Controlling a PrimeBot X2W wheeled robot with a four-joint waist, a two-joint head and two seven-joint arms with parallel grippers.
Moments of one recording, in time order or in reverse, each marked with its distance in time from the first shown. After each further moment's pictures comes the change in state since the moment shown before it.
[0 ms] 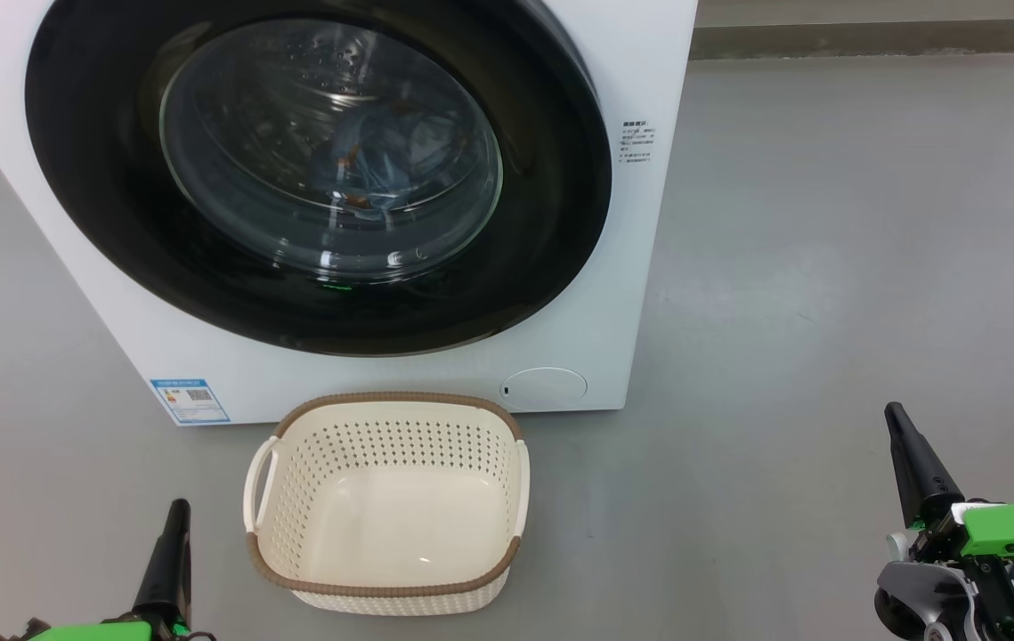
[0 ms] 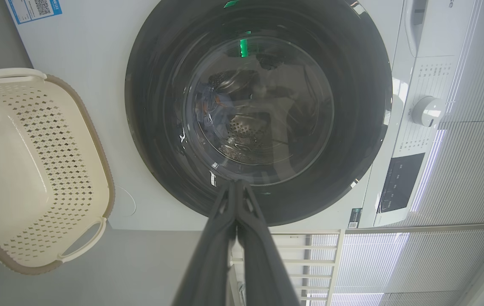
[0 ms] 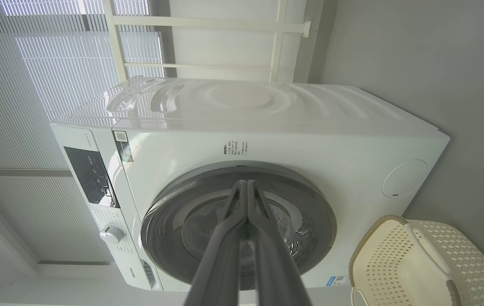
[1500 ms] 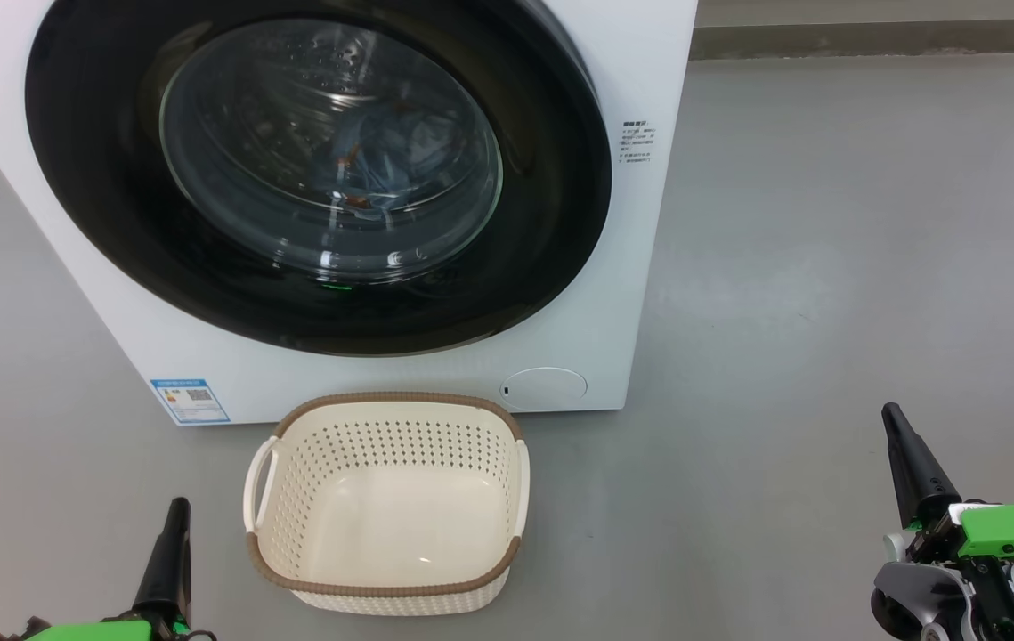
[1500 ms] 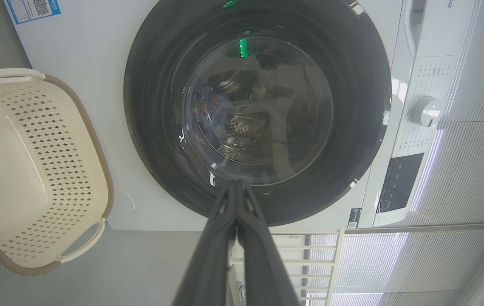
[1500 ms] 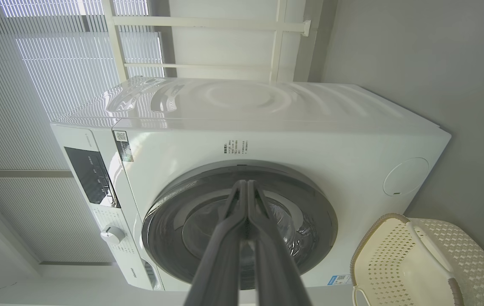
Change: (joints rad) left arm -0.002 0.000 0.000 0.000 0.000 0.000 0.000; right arm 0.000 0.007 -0.002 0.000 0.000 0.000 0.001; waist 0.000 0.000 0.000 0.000
